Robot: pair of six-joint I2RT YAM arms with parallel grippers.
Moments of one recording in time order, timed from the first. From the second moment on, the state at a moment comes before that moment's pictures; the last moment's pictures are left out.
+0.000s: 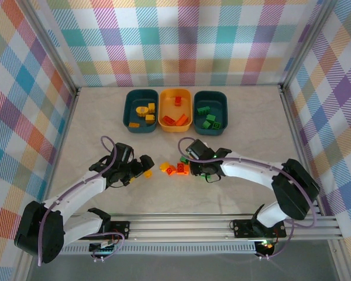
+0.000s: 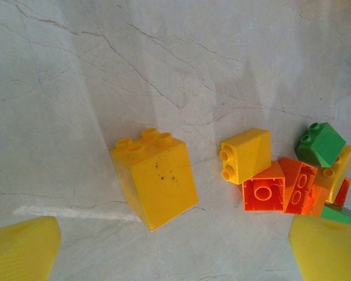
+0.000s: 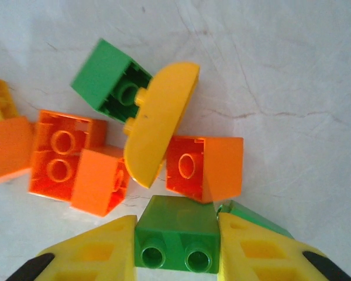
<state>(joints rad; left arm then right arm) -0.43 1.09 0.55 -0.43 0.19 -0.94 0.86 1.48 0.91 -0.55 0.18 0.62</state>
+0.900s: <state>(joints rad) -0.57 1.17 0.67 -0.45 0.22 -0.92 0.37 2.00 1.65 -0.52 0.06 0.39</state>
